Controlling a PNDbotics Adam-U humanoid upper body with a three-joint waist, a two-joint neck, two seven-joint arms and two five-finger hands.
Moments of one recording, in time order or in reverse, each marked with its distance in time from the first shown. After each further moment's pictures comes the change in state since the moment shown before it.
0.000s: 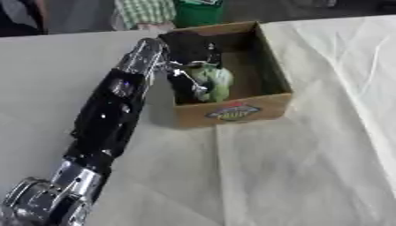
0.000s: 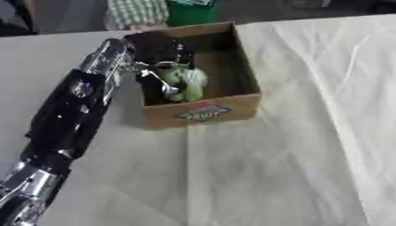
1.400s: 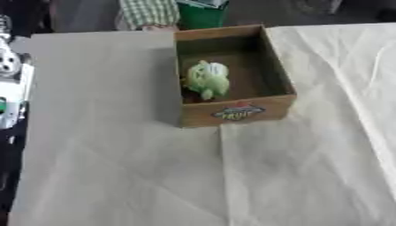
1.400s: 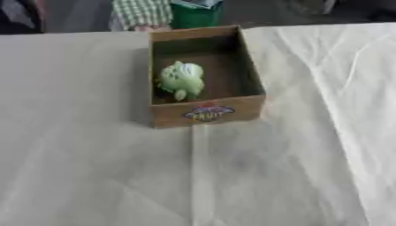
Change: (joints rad) left arm 0.450 0.252 0.209 -0.708 1.395 0.626 0.493; right arm 0.070 -0.022 -0.032 0.000 0.021 -0.019 -0.053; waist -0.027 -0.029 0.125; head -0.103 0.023
